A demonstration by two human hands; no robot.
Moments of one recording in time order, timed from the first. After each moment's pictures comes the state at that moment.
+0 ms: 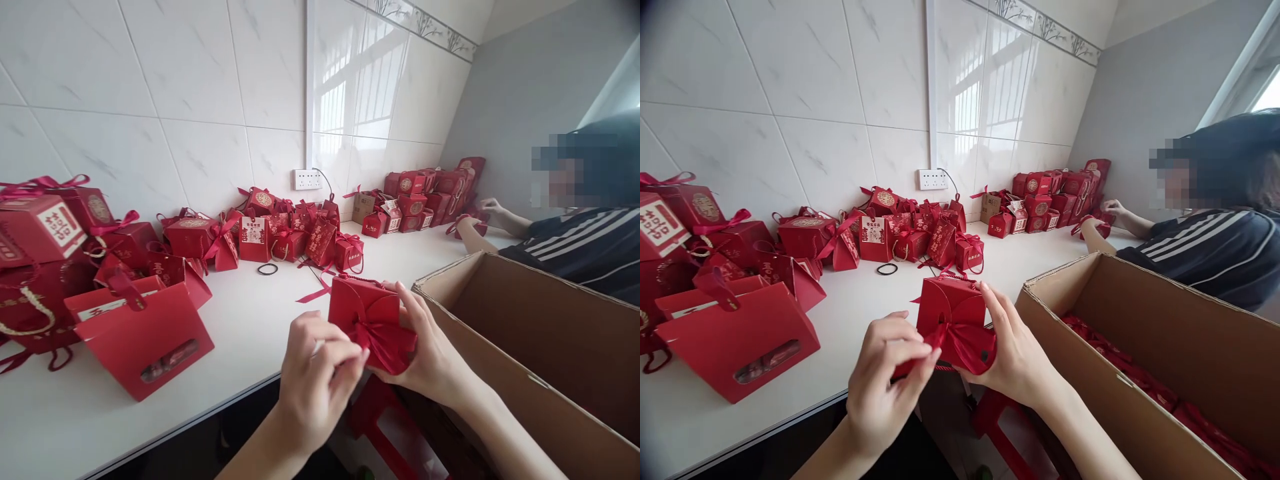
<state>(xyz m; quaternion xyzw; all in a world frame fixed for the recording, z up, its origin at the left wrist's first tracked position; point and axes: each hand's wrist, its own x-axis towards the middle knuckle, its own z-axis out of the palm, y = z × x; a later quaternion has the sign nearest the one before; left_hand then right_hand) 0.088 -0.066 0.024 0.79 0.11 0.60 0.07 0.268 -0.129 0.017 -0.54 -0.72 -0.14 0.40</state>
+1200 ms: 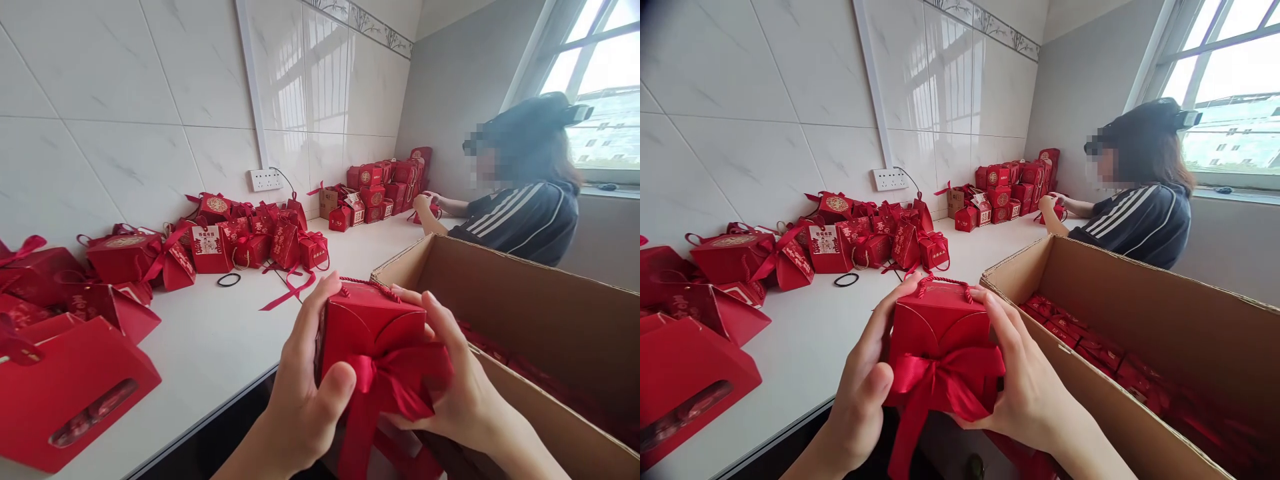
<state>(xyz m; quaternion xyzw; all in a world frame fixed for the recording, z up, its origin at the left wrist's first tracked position) 0.128 -0.085 0.046 0.75 0.10 0.43 0.49 0.286 -0.192 0.031 -0.53 -0.70 -0.12 0.46</state>
